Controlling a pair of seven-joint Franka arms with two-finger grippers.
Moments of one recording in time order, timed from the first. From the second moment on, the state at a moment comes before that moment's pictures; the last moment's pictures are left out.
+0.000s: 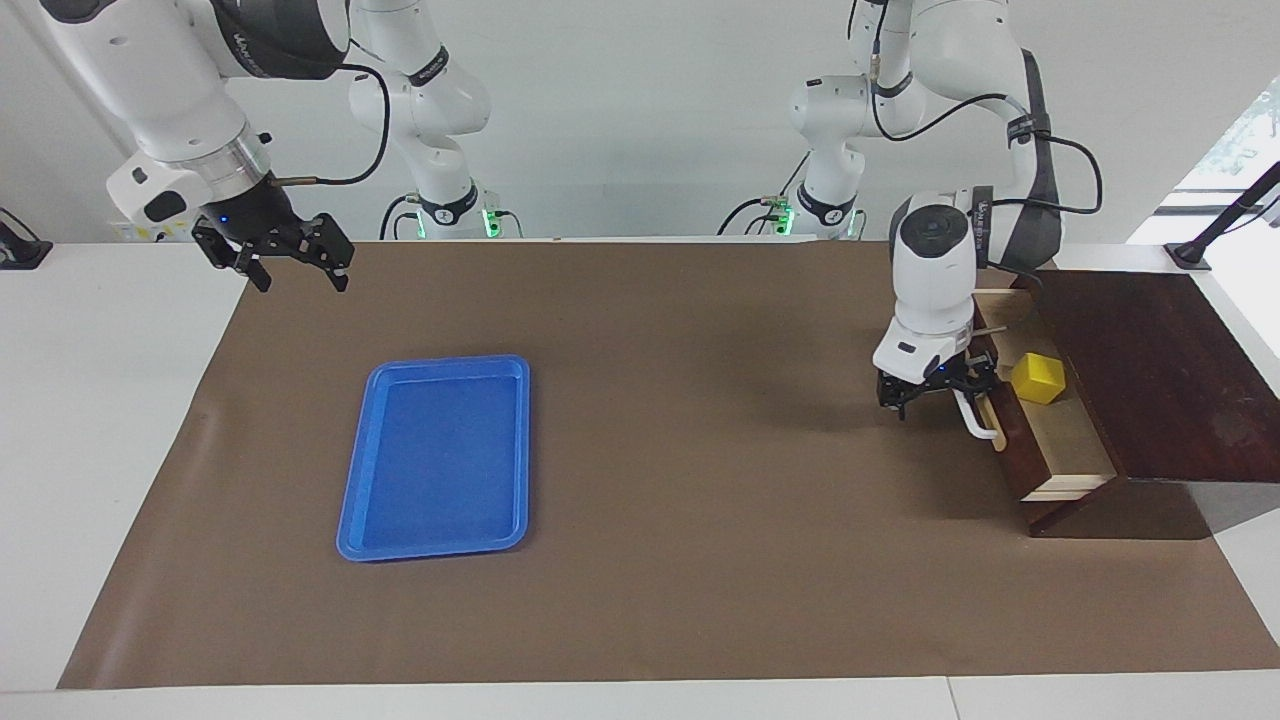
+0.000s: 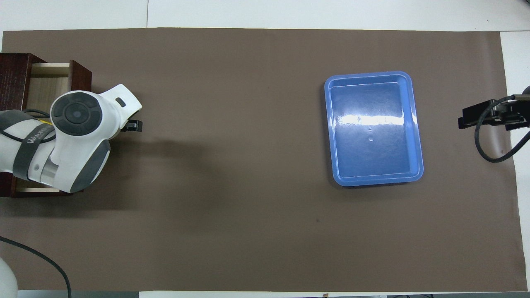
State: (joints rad) left arm -0.12 0.14 -0.12 -2.05 0.48 2.24 -0.39; right arm -0.05 0.00 0.01 -1.60 0.03 1.58 0.01
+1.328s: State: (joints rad) left arm -0.14 0.15 -0.20 -2.01 0.37 2.18 -0.47; right arm -0.03 -0.01 0.01 -1.60 0.03 1.58 -0.11
